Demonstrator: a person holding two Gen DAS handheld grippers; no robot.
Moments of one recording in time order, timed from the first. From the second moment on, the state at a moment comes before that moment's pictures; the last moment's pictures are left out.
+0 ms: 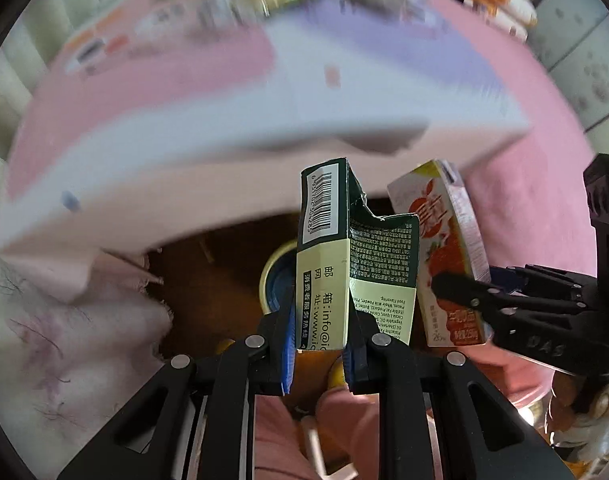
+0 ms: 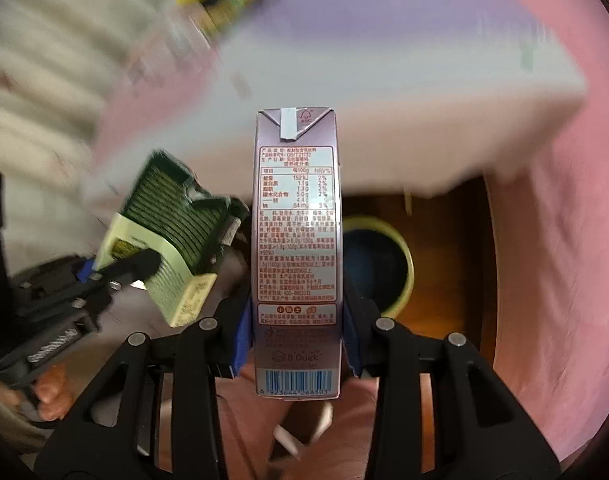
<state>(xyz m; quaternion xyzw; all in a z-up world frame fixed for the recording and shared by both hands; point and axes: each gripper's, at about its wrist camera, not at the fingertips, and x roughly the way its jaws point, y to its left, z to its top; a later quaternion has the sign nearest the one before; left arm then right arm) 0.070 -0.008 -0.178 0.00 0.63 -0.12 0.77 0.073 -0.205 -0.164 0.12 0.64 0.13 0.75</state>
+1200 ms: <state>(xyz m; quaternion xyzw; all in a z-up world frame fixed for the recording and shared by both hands) 0.051 -0.006 -0.193 0.01 0.60 -0.12 0.79 0.062 -0.226 -0.251 0.17 0.65 0.04 0.73</state>
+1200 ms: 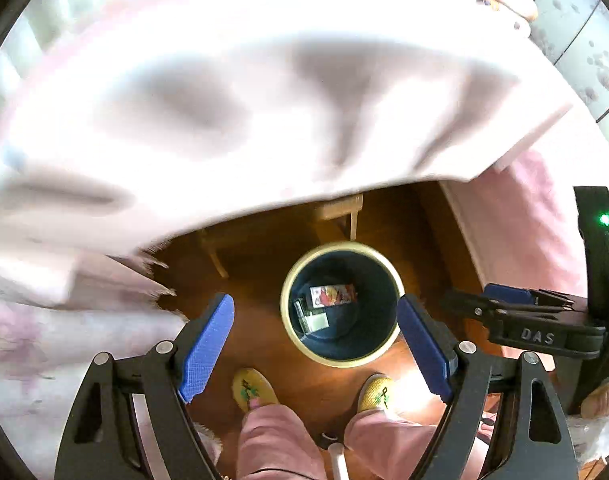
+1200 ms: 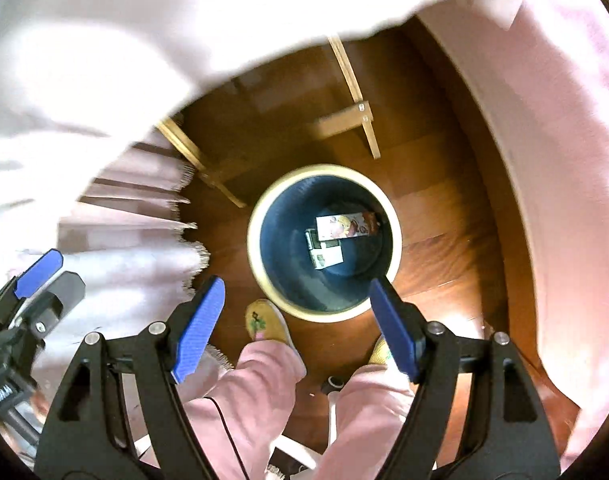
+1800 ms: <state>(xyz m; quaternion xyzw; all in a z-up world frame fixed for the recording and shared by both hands) 0.076 0.011 0.074 -0.01 0.54 -0.04 0.84 0.081 -0.212 0.054 0.07 0.50 0.13 0.85</state>
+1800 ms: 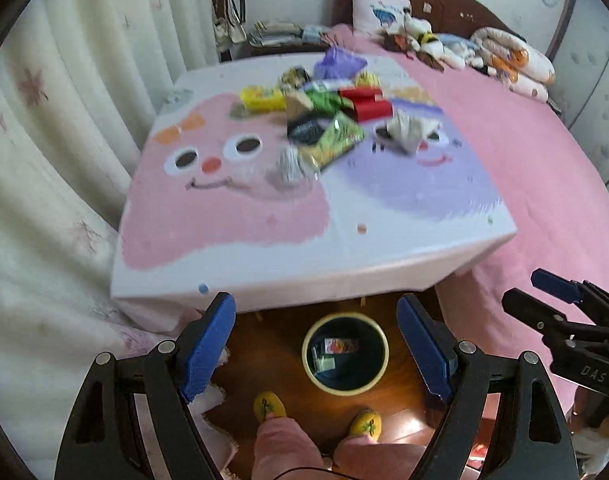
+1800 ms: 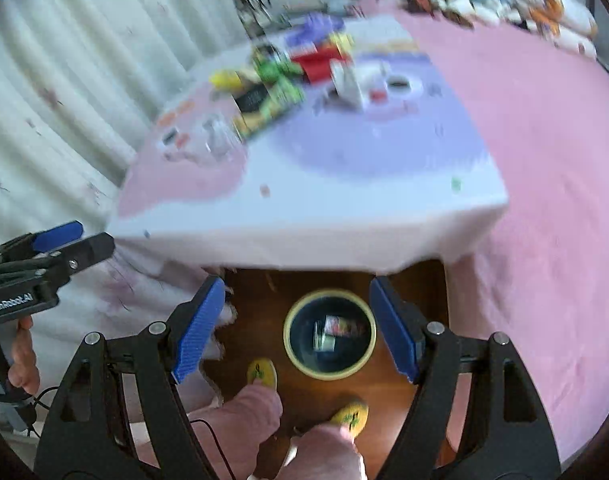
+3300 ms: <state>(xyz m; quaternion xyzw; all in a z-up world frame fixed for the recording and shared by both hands) 0.375 0.030 -0.135 0.13 0.65 -0.39 0.64 0.333 -0.131 -0.093 0.34 0.57 -0.07 0.74</state>
